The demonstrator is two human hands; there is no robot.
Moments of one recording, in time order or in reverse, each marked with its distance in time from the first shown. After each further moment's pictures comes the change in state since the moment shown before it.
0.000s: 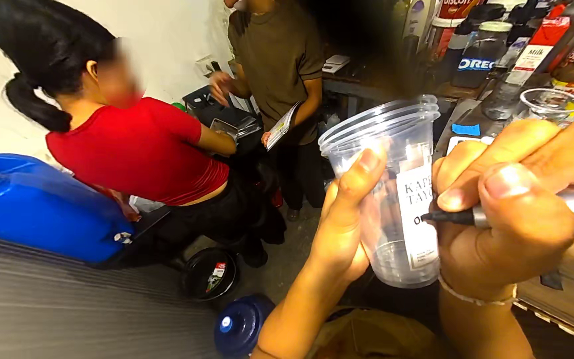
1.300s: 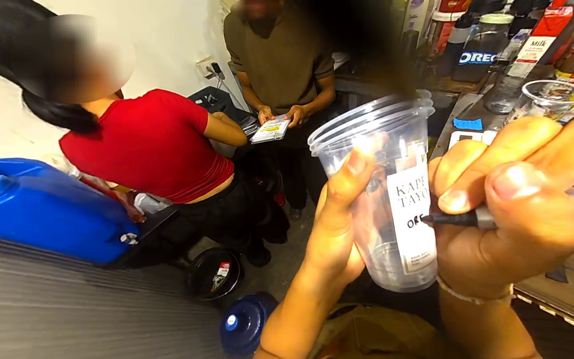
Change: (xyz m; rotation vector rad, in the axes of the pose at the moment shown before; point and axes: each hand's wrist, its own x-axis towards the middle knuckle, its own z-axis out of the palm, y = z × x) left_hand -0.008 0.007 0.000 0.021 -0.047 0.032; right_hand -0.005 -0.002 0.005 0.087 0.046 0.010
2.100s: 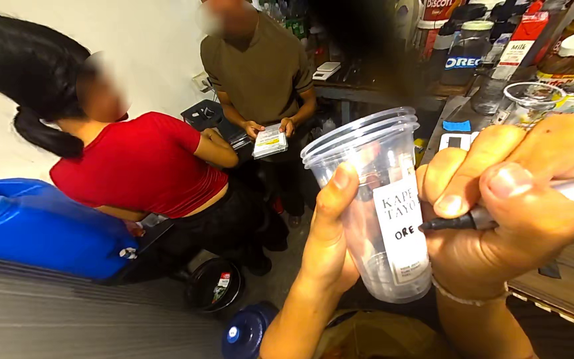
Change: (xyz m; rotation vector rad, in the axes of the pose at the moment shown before) left_hand -0.003 -0.006 0.003 -0.055 0.004 -0.018; right_hand 0.003 -0.004 -0.004 0.084 0.034 0.020
